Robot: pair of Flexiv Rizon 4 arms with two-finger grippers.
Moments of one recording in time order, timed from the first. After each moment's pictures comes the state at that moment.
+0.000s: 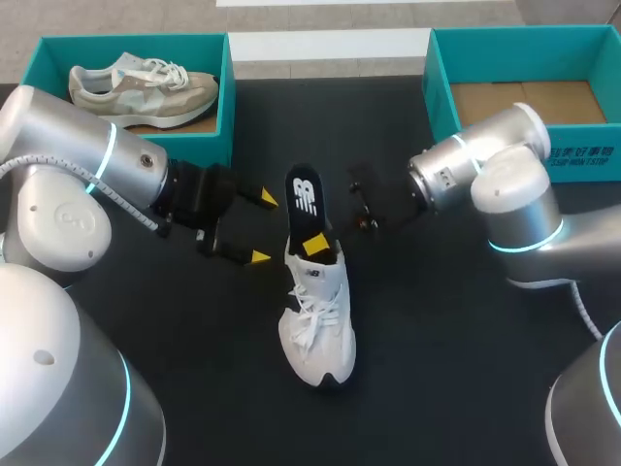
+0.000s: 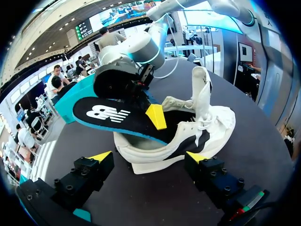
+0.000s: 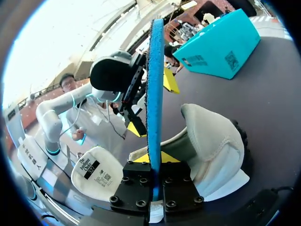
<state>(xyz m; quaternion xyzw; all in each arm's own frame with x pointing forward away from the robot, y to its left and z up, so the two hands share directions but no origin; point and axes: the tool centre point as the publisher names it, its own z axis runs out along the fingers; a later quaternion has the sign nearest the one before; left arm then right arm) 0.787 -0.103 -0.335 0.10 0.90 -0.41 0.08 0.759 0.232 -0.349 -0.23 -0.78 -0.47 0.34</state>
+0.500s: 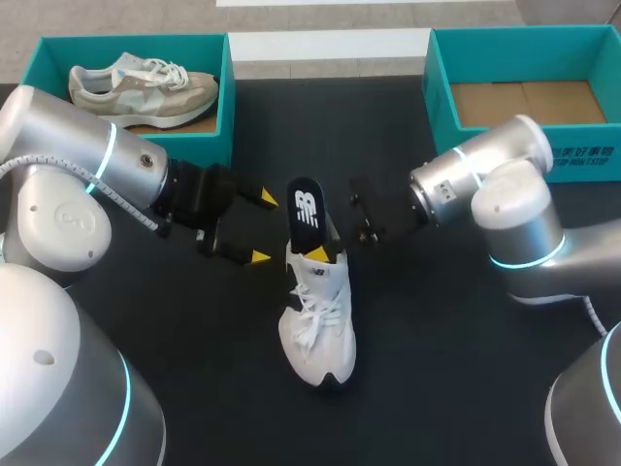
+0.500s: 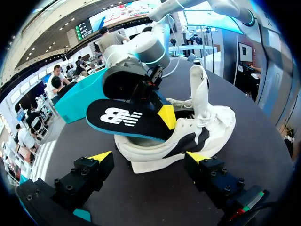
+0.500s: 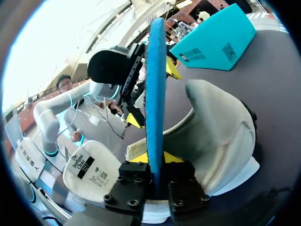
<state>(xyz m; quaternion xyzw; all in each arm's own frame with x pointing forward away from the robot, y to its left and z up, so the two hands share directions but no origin) 0.787 -0.103 -0.335 0.10 0.90 -0.41 0.08 0.745 0.232 -0.355 -0.24 -0.78 -0.47 0.32</state>
